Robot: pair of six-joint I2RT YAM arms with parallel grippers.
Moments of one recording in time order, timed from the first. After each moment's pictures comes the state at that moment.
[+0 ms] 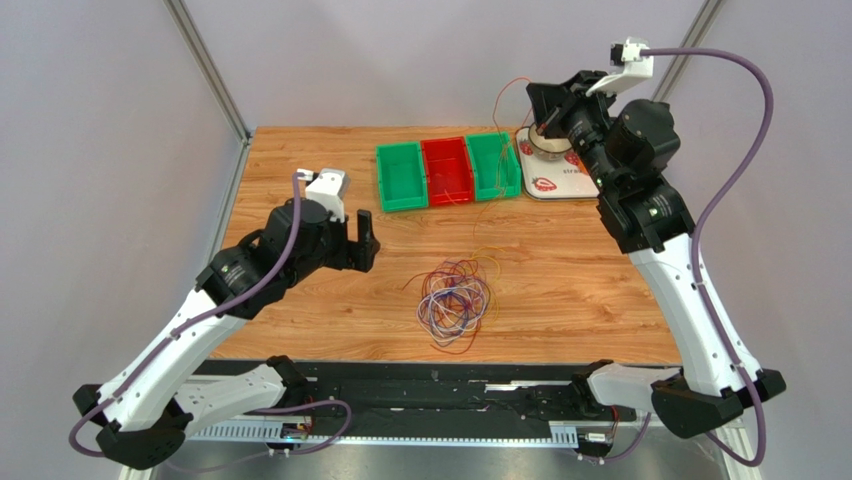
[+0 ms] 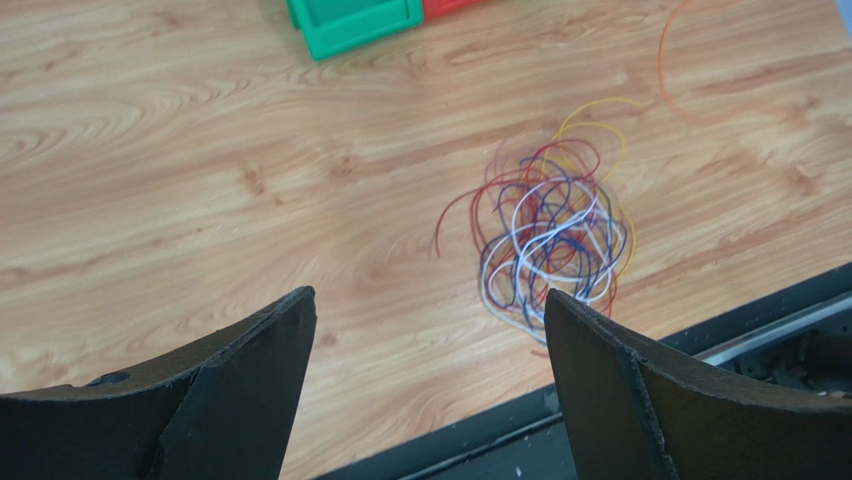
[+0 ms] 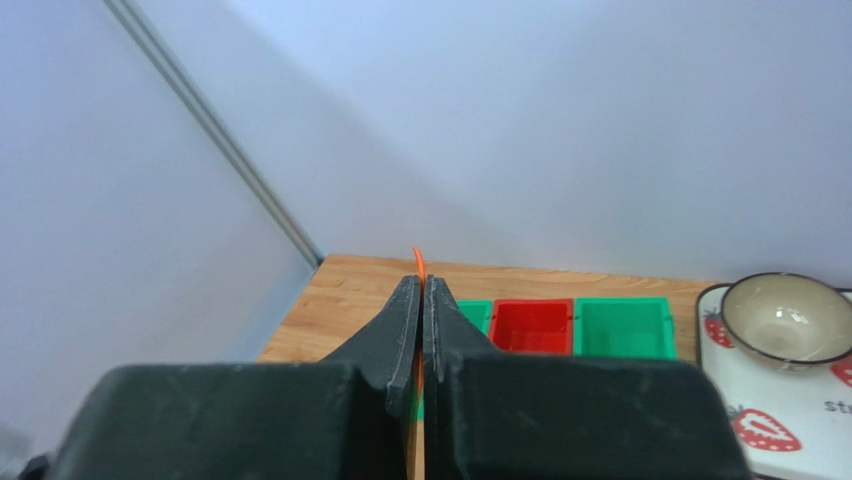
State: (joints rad) left arm -0.77 0.96 1.26 -0.85 -0.26 -0.39; right arm 0.44 1.21 1.63 -0.25 0.06 0.37
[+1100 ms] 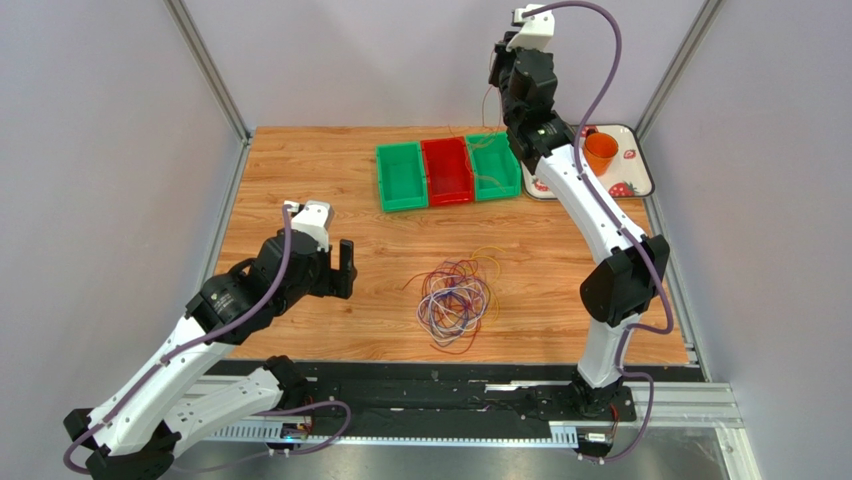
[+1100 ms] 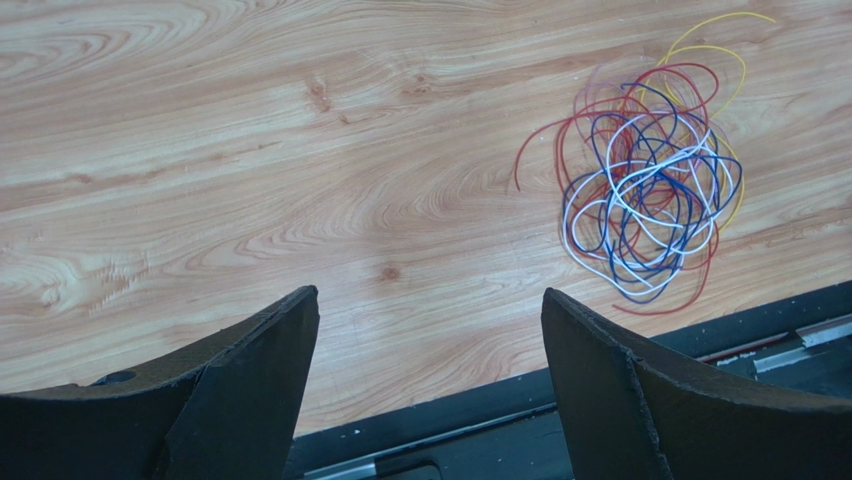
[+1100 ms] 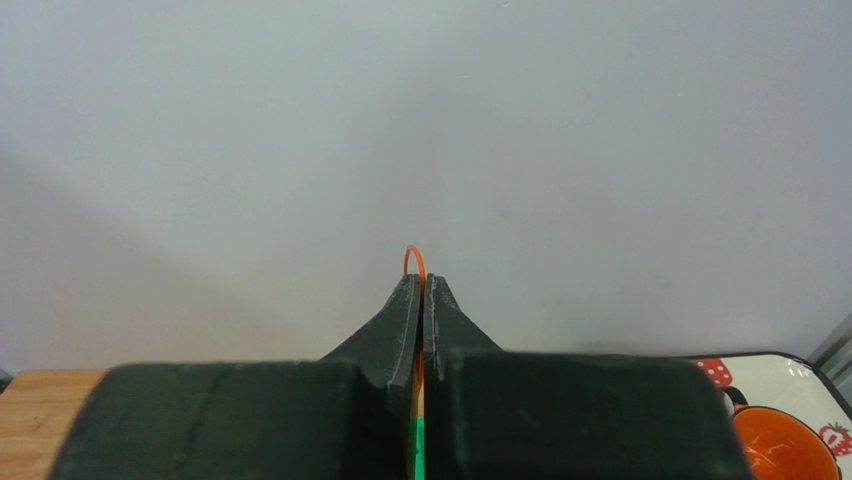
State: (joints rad) left arm -0.77 0.77 1.07 -0.97 -0.35 -0.39; right arm 0.44 1.86 1.97 0.07 0.43 0.04
